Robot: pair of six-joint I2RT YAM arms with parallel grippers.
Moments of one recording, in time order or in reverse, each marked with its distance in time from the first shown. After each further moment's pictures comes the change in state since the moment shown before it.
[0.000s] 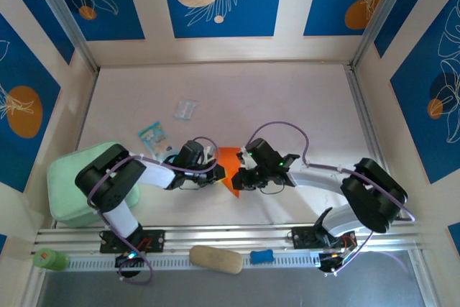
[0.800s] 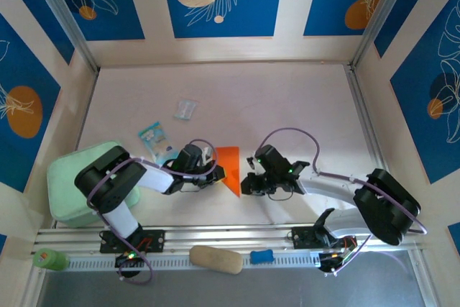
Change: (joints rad) left arm -0.027 -0.008 -0.059 0.119 -0.068 -0.072; right arm -0.030 -0.134 -0.100 -0.037 0.069 0.050
